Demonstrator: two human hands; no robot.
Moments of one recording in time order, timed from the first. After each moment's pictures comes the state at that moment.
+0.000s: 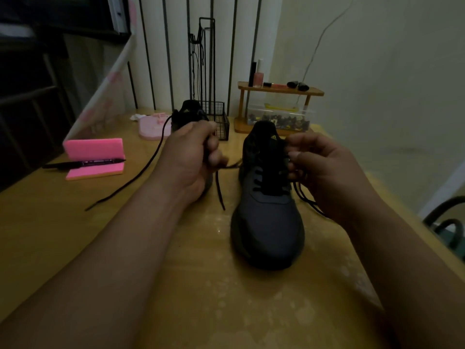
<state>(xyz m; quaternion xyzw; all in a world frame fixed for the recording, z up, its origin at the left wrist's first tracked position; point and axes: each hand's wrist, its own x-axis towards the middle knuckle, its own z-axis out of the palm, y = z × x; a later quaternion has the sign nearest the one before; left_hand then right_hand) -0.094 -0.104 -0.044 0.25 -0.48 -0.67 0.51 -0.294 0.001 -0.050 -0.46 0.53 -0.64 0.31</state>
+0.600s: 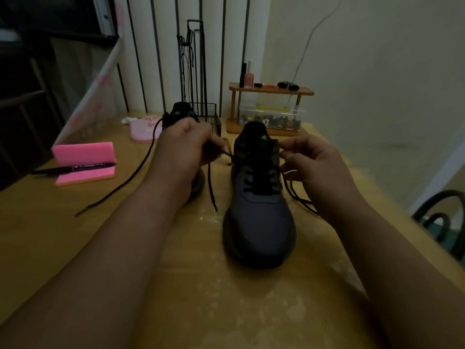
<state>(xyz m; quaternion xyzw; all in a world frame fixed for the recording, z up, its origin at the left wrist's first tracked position) -0.094 -0.095 -0.038 0.33 -0.60 -0.53 0.50 -0.294 0.002 -0.053 -0.48 0.61 -0.60 0.19</state>
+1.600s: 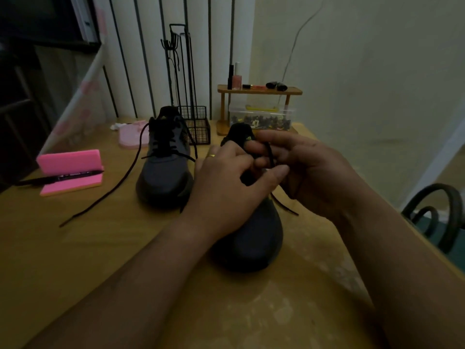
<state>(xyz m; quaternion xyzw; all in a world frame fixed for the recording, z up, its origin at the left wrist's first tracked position) -0.142 -0.054 -0.070 0.28 -0.86 -0.14 0.40 -0.302 0.019 -0.033 -0.46 0.42 -0.61 0.48</state>
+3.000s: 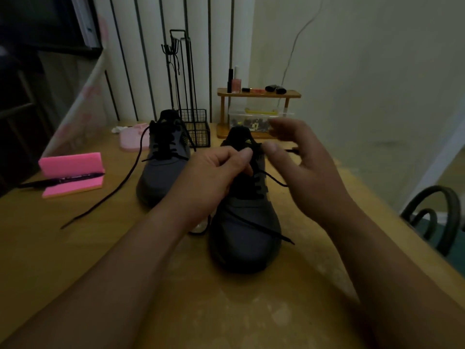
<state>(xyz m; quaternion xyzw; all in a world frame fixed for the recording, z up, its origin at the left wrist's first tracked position) -0.122 -0.064 -0.053 0.23 -0.74 -0.49 0.39 -0.295 0.021 -0.046 -0.61 0.60 -0.51 0.00</state>
